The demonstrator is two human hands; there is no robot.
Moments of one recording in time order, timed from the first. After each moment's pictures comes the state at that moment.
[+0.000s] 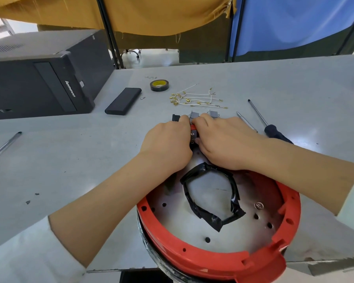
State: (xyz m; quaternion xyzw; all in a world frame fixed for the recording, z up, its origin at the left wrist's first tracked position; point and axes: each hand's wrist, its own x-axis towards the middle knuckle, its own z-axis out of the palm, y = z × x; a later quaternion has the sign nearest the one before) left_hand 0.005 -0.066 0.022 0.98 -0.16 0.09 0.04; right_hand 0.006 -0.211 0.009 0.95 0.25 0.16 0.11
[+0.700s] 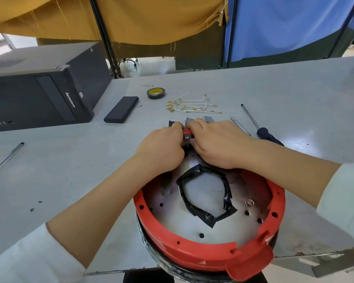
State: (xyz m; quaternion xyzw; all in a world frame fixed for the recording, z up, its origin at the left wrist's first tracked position) left_hand 0.016 -0.059 0.018 0.97 -0.19 0.04 0.11; right_hand 0.010 -0.213 0.010 0.95 0.26 0.17 0.06
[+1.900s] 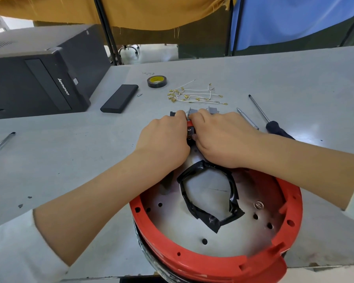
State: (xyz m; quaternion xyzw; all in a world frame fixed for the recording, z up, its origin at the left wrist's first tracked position) left_hand 0.010 -0.068 0.023 0.98 -0.14 0.10 0.05; right_hand 0.013 -0.209 0.008 0.95 0.24 0.16 0.11
